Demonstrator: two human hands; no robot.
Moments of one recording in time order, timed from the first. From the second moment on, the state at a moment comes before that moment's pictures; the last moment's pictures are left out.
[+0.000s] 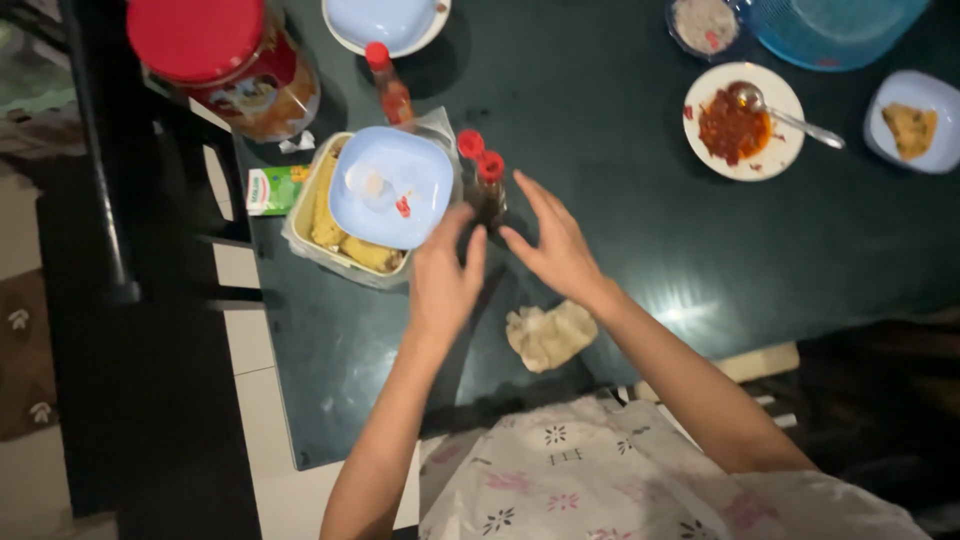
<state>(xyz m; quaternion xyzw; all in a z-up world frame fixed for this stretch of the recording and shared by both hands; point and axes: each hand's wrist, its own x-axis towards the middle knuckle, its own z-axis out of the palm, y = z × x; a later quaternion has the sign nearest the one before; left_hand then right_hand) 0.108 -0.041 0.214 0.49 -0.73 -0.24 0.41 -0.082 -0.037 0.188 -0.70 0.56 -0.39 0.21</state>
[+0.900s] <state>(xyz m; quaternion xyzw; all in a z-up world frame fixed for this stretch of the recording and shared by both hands) -0.051 -0.201 0.187 0.37 -0.78 -0.16 0.48 -0.183 -0.165 0.176 -0.61 0.59 -0.44 0.28</state>
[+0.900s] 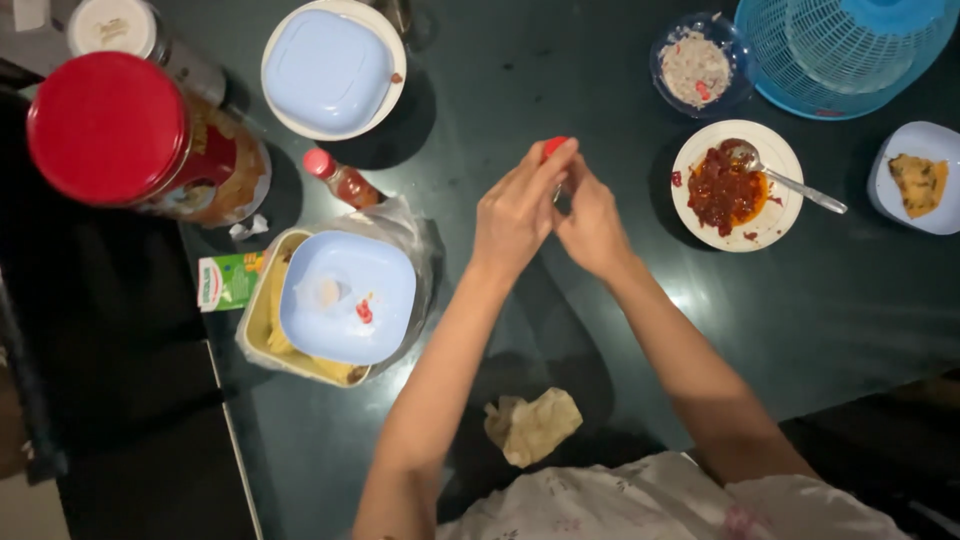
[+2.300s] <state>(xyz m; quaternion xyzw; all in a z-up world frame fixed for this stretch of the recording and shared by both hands) -0.027 -0.296 0.209 0.46 -0.70 -0.28 0.46 -0.180 -0.246 0.304 -0.83 0.50 -0.26 0.03</state>
